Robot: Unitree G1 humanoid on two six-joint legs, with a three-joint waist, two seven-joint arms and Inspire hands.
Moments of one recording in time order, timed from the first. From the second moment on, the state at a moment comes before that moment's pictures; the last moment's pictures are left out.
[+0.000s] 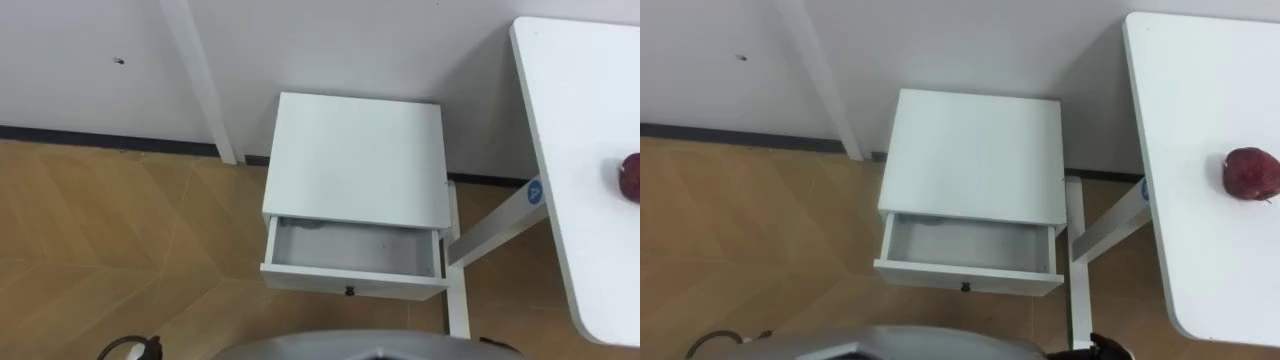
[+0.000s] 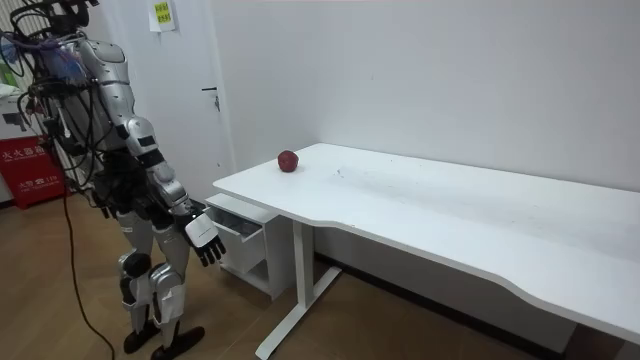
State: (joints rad) left arm 0.22 0.18 0.12 1.12 0.43 0.04 0.16; right arm 0.12 -0.24 0.01 1.31 0.11 -0.03 -0.03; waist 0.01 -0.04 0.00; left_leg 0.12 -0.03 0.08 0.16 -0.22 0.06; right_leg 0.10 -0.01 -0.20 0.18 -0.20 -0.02
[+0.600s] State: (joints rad) left arm 0.23 0.18 0.24 1.12 0.39 0.01 0.19; right arm 0.12 -0.24 -0.29 1.31 0.70 -0.03 -0.06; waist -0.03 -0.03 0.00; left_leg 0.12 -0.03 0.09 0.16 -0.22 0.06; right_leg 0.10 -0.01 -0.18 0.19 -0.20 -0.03
